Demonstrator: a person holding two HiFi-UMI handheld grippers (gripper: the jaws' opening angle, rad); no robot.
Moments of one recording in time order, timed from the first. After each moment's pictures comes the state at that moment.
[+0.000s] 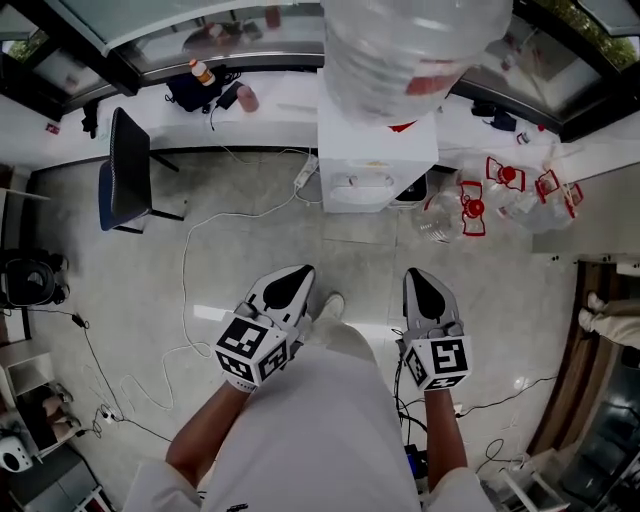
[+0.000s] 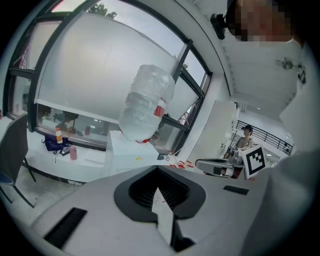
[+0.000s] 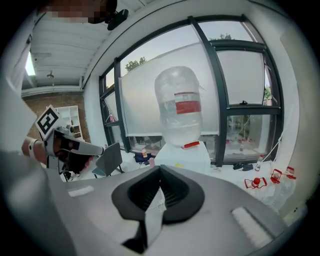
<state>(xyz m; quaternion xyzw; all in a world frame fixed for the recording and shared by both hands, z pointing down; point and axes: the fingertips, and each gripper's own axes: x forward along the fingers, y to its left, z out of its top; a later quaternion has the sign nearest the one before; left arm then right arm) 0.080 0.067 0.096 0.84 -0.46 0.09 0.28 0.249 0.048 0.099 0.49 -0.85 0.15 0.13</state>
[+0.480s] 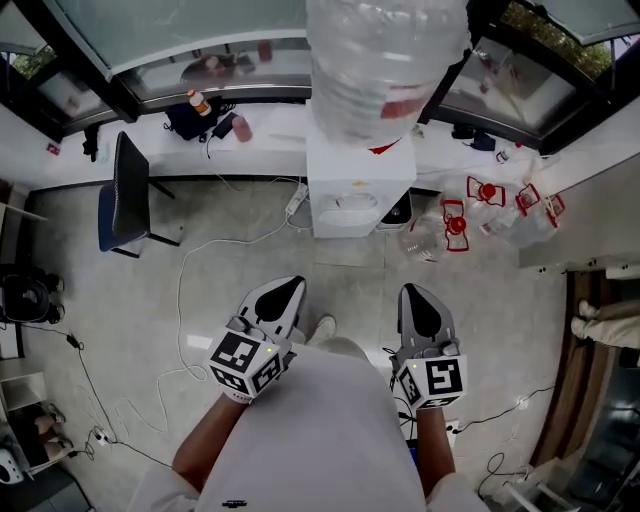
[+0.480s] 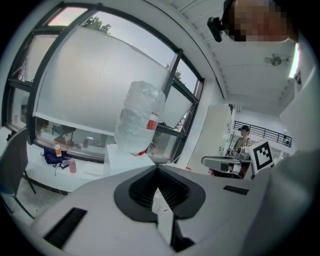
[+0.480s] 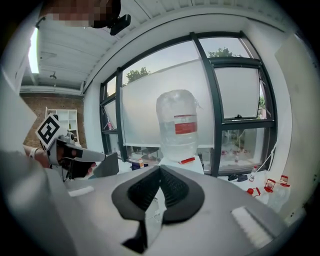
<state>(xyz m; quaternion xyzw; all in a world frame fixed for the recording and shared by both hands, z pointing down) 0.084 0.081 0.046 0.85 -0.47 0.06 0.23 0.259 0.073 0.032 0.51 -0.85 0.10 0.09</state>
